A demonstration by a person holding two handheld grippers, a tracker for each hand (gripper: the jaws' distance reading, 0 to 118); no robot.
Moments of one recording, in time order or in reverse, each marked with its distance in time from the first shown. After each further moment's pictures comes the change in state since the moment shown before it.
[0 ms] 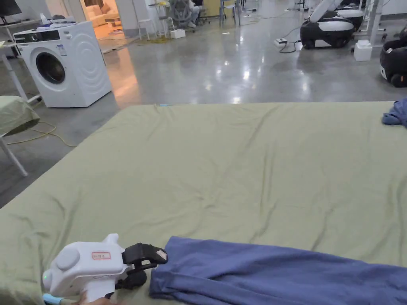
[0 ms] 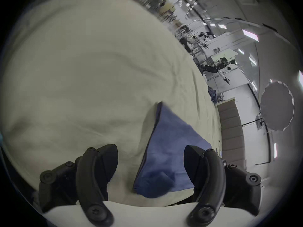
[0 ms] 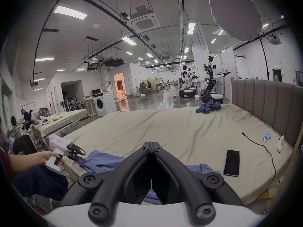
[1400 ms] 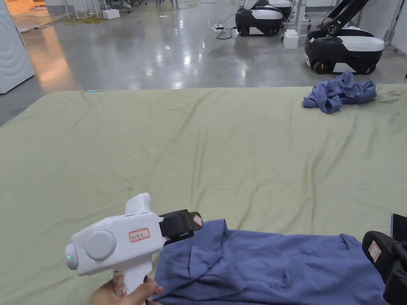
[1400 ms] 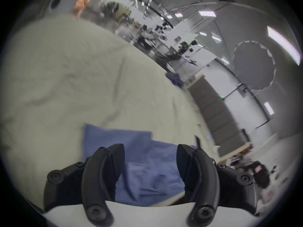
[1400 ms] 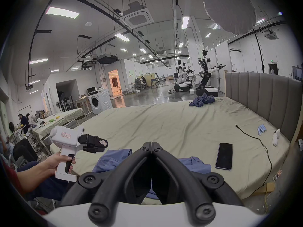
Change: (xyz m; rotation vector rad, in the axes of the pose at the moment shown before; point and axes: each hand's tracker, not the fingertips) left arm 0.227 -0.097 -0.065 0.132 -0.078 -0.425; right arm 0.033 -0.004 0.008 -0.054 -0.048 -0.046
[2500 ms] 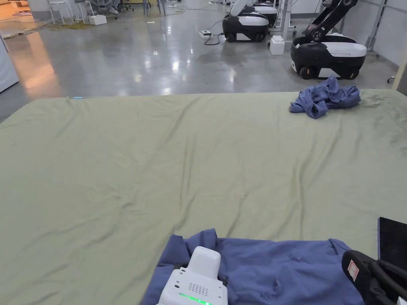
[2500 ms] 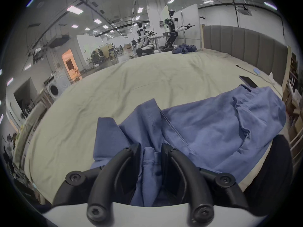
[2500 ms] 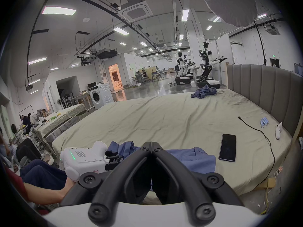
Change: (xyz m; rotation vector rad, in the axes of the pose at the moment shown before) left arm 0.091 -0.126 -0.074 0.024 0.450 -0.702; right arm -0.004 -0.010 -0.003 -0.073 0.014 -0.016
